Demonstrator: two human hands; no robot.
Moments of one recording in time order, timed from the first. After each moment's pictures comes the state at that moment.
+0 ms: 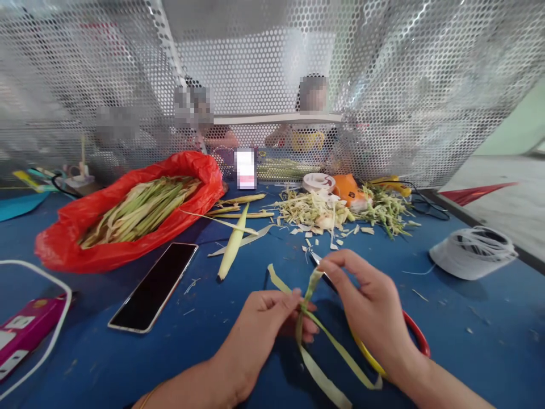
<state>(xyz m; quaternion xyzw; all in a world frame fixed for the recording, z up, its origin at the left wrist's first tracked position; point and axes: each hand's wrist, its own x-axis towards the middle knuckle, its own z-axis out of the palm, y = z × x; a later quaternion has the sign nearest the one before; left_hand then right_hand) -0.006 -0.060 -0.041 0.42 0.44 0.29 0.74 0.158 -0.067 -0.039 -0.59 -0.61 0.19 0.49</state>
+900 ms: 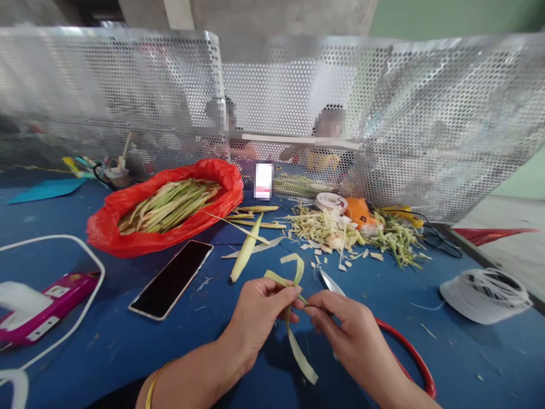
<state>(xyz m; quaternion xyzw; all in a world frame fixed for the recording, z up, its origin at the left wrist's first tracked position) -0.014 -0.043 -0.041 0.42 0.49 0.41 0.65 0.151 -0.073 -0.053 -0.54 -0.73 0.26 0.34</state>
